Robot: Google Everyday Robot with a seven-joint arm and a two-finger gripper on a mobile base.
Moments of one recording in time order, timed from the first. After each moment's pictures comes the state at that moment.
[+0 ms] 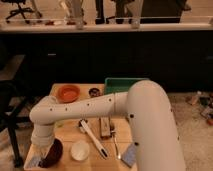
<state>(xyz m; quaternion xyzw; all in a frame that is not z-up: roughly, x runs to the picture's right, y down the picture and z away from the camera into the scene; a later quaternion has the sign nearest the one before) -0.301 0.302 0.671 -0.28 -0.46 -0.54 0.65</state>
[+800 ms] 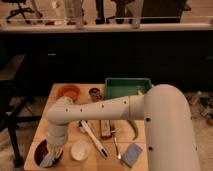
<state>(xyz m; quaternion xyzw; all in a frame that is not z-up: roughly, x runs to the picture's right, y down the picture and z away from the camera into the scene) -0.249 0.296 0.691 -0.31 -0.44 -0.51 0.67</state>
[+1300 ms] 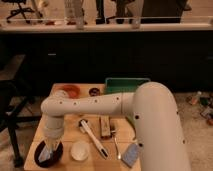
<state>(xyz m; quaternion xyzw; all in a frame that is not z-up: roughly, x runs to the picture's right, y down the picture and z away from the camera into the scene) -0.271 0.274 0.705 -0.30 -0.44 -0.54 0.65</state>
